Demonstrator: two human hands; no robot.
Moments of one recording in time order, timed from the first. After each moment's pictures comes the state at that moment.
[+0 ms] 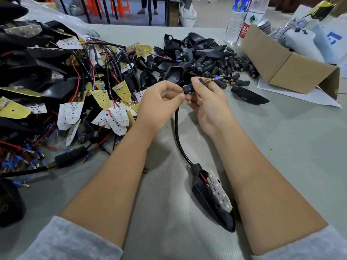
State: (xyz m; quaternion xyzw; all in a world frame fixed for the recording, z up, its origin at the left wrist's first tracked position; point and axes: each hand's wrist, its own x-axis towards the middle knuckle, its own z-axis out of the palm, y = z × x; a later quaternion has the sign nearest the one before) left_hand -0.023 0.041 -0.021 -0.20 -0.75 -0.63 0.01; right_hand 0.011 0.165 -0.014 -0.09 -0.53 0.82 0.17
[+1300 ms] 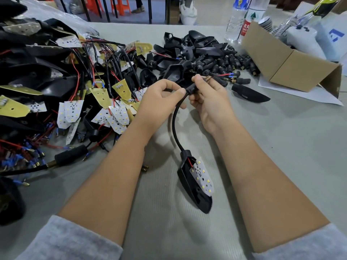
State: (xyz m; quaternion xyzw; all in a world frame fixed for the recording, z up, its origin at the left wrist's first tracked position) left_hand -0.019 0.037 -0.015 -0.20 -0.74 -0.64 -0.04; right_hand 0.005 0.169 -0.017 -0.11 -0.56 0.80 0.18
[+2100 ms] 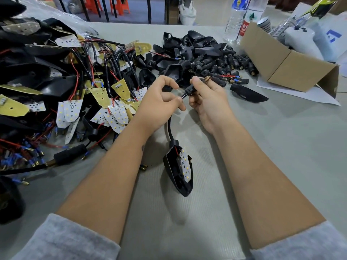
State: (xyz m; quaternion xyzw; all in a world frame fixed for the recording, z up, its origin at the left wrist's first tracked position) left_hand -0.020 0.031 -0.020 -0.25 -0.74 -0.62 -0.05; right_hand 0.008 0.170 -0.015 -0.11 -0.57 0.79 0.17
